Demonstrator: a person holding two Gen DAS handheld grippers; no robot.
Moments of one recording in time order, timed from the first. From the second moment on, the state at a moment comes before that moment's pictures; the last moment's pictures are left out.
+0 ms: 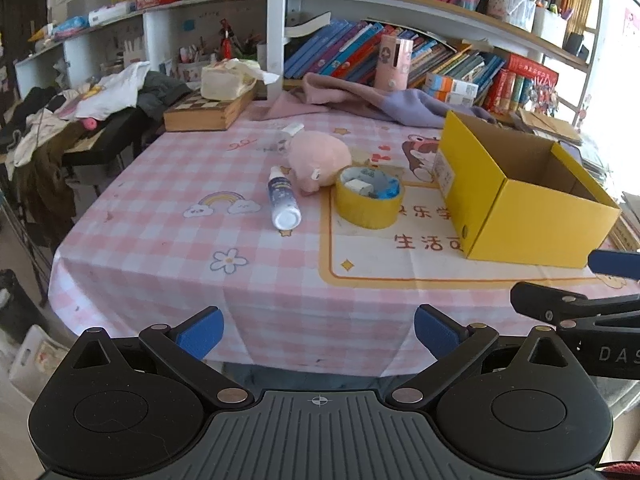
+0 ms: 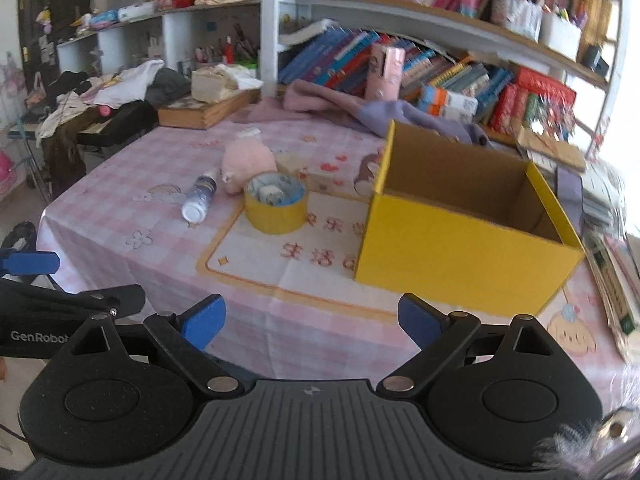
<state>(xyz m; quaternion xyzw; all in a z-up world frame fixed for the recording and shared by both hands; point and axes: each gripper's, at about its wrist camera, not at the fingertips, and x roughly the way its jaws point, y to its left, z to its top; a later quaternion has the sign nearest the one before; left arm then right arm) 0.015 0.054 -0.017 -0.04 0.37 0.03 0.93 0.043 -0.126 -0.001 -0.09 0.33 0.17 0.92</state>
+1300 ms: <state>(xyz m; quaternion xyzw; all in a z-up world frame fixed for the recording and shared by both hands) 0.200 0.089 -0.065 0.02 0.43 0.03 0.90 0.250 -0.026 -0.043 -0.12 0.39 0.25 0.88</state>
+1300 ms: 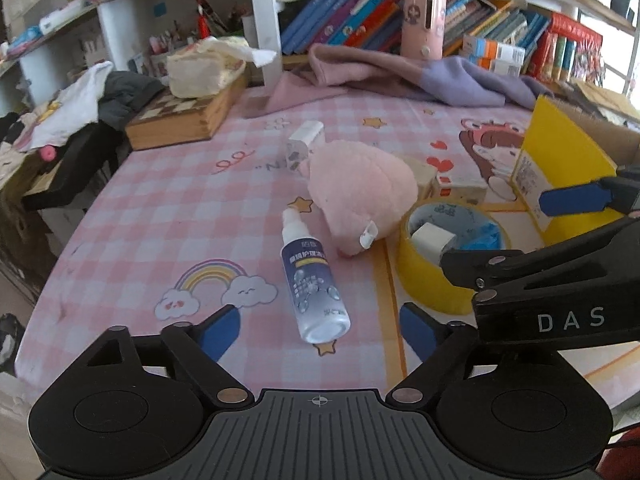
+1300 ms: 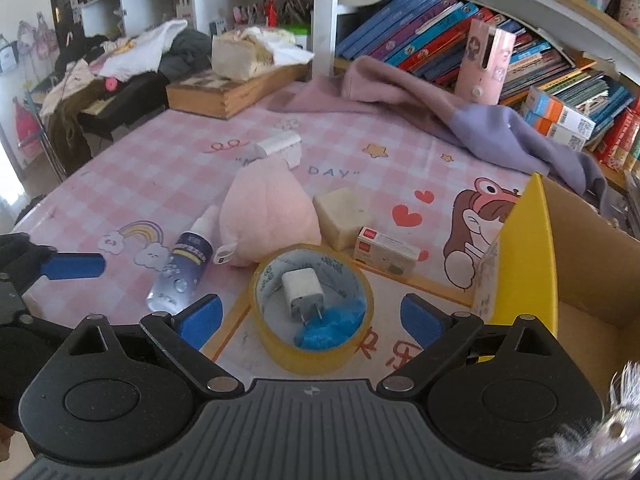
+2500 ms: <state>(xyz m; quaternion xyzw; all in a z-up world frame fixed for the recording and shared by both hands) 0.216 0.167 -0.059 -0.24 0.40 0.04 0.89 0.293 -0.026 -0.035 -0.06 0.41 0.25 0.87</state>
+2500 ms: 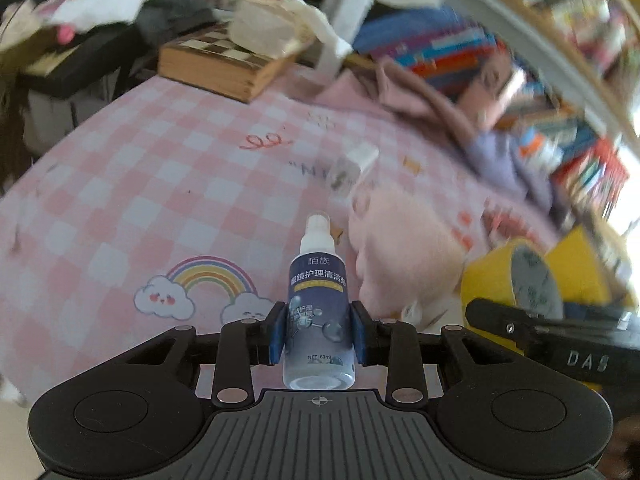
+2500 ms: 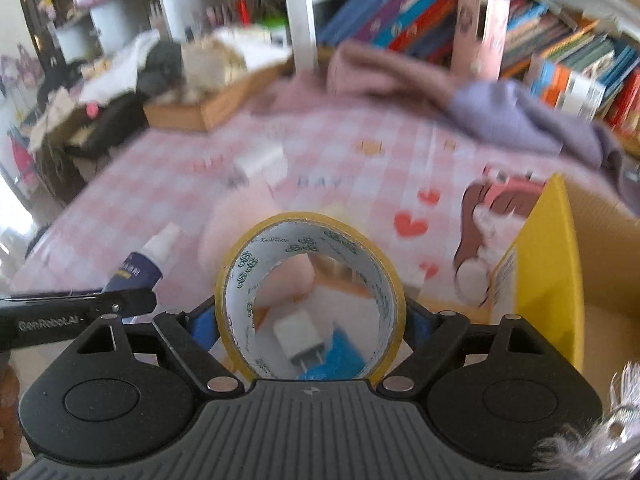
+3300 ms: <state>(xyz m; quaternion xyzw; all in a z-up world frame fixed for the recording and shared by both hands) 0.090 0.148 -0.010 -0.30 0.35 -0.01 0.89 0.172 -0.070 0.011 -0.05 0.37 0.30 0.88</state>
